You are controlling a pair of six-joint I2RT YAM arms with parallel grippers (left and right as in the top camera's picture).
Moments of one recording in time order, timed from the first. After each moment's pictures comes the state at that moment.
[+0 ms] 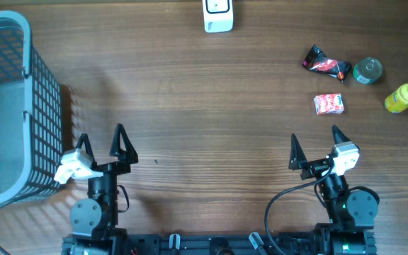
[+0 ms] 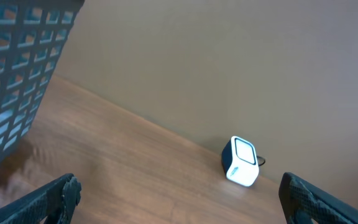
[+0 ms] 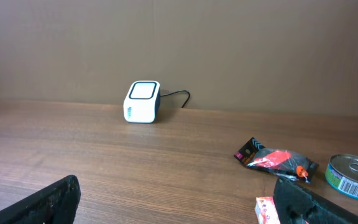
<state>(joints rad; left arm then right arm) -0.14 0.05 0.08 0.04 -0.24 -0.47 -0.03 0.02 0.01 0.02 -0.24 0.03</state>
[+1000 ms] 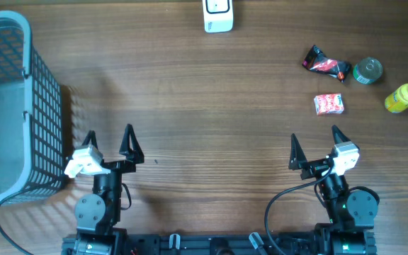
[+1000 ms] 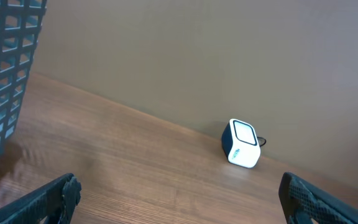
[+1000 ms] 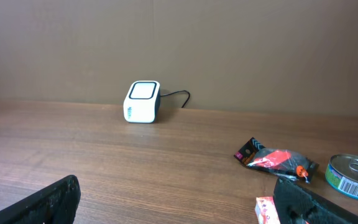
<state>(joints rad) -0.14 0.12 0.01 0.16 -0.17 -0.38 -0.03 0.02 0.01 0.02 -0.24 0.03</state>
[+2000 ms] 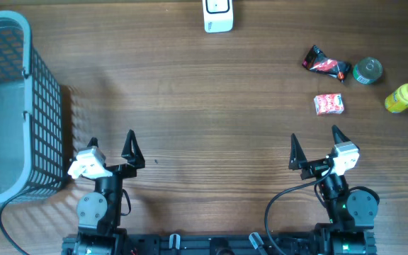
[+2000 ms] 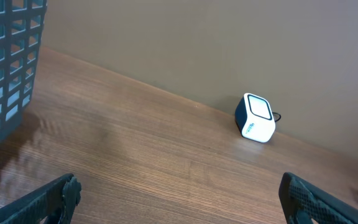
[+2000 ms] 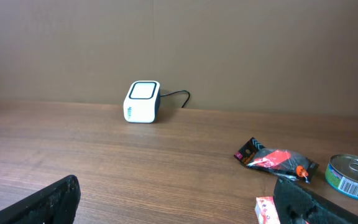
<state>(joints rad) -0.13 0.01 0.01 -0.05 -0.17 -0.38 -0.03 0.02 0.01 0.02 -0.24 0.03</state>
